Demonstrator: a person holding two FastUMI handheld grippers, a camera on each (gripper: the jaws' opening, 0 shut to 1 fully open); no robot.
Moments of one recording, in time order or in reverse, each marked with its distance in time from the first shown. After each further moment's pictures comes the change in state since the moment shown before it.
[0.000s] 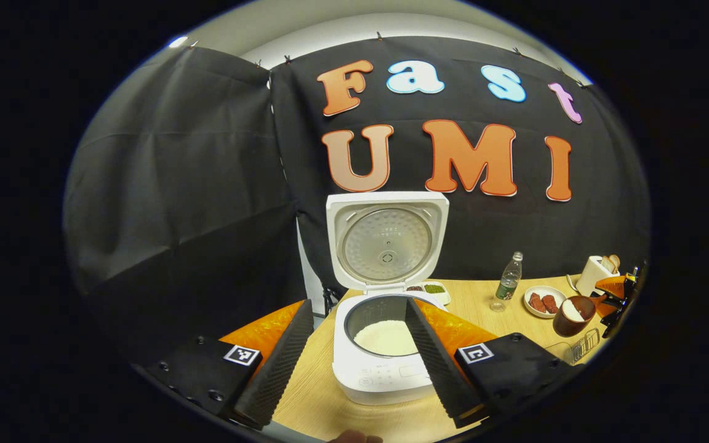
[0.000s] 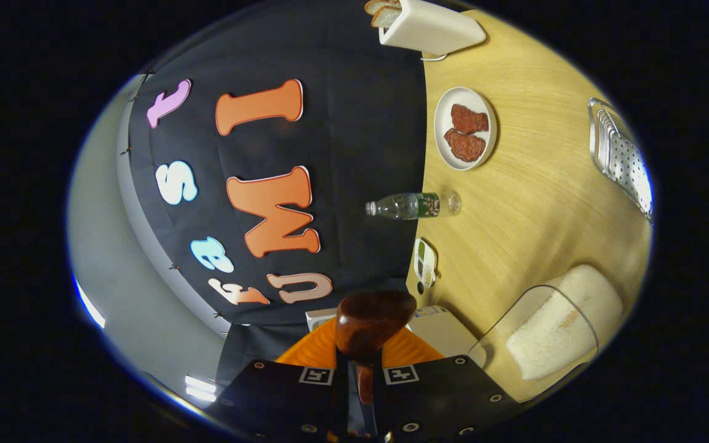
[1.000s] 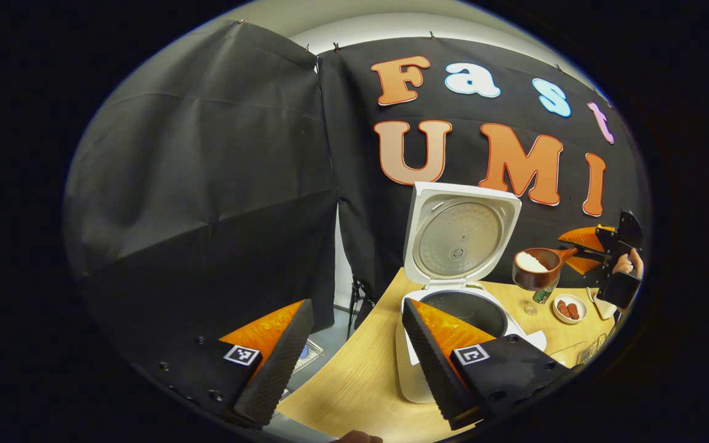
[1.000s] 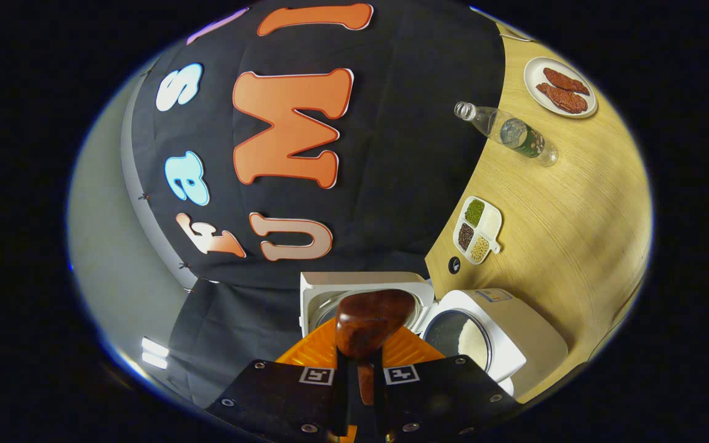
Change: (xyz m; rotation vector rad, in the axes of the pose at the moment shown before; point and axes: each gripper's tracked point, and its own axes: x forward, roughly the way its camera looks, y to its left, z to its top) left arm 0.024 0.129 -0.029 -0.073 0.044 0.074; right arm 0.184 0.060 -0.131 -0.245 0.087 -0.077
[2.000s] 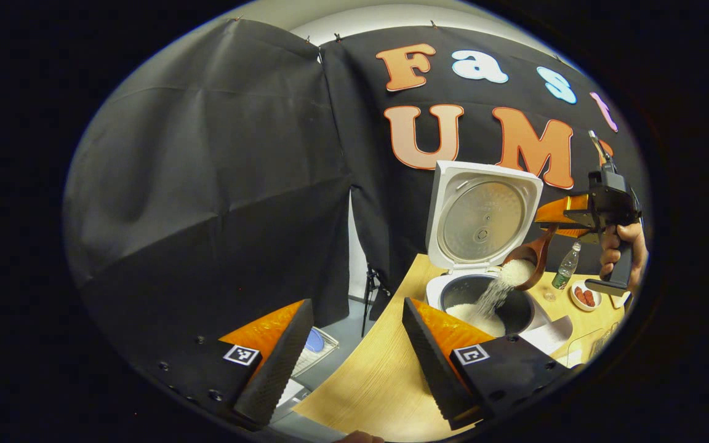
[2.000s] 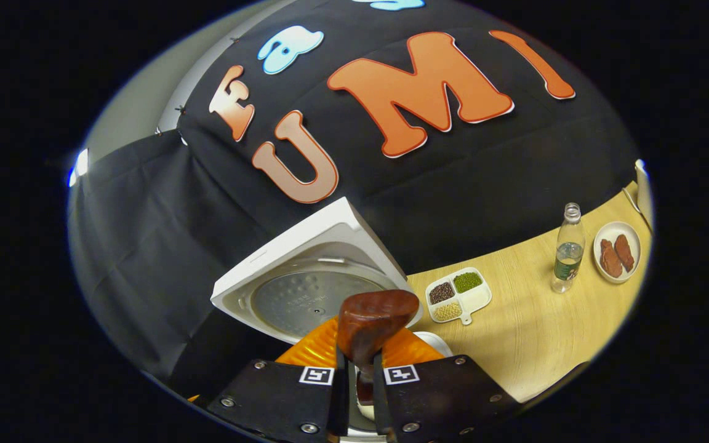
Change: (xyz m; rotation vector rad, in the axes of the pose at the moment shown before) left arm 0.010 0.030 -0.019 0.034 0.049 0.069; right arm 0.057 0.018 -0.047 -0.818 -0.007 -0.190
